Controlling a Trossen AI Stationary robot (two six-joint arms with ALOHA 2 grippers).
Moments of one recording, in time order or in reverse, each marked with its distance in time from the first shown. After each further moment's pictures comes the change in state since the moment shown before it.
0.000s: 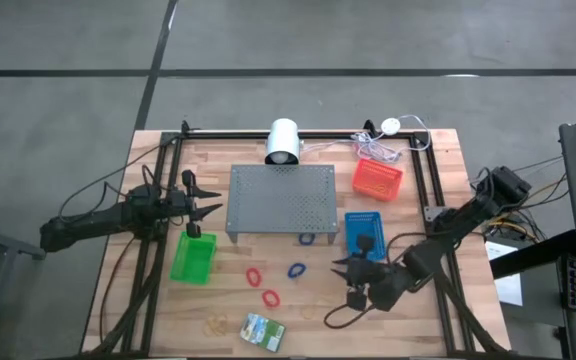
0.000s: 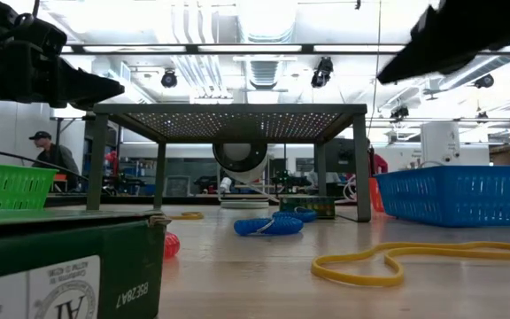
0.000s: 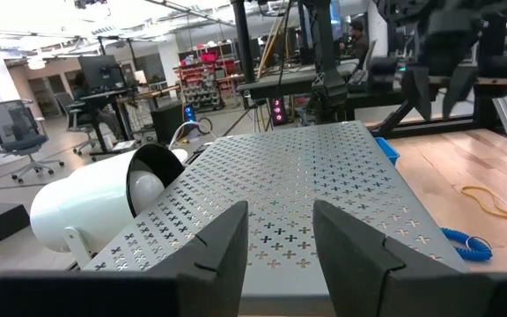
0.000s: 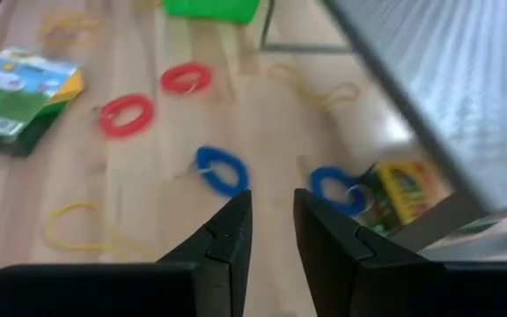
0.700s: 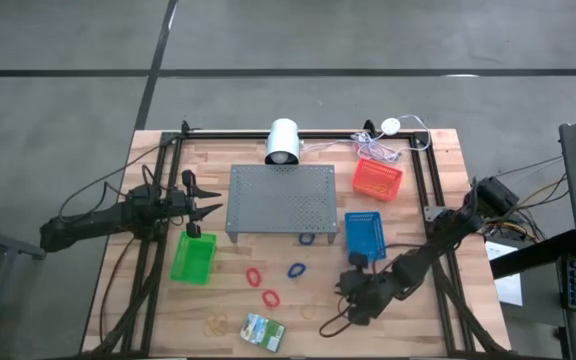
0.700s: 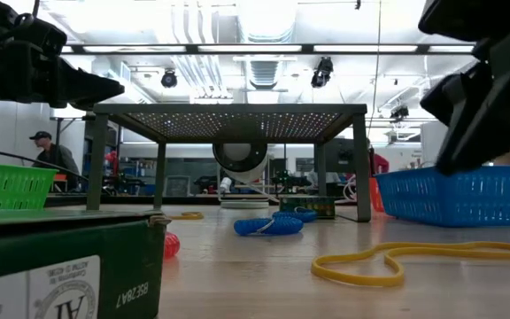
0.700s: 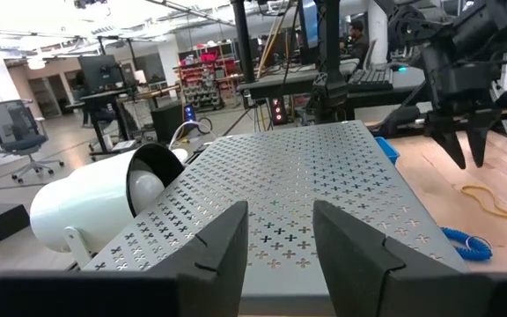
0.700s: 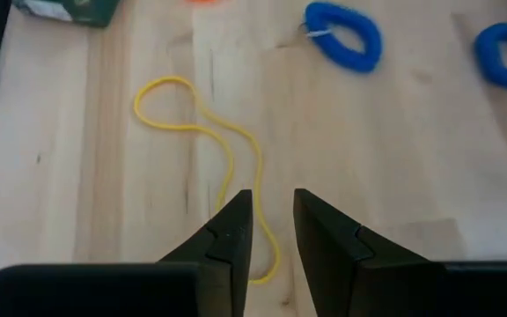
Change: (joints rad) left arm 0.000 0.000 0.000 0.000 0.000 0.000; right arm 0.000 0.149 -0.001 0.034 -0.340 0.137
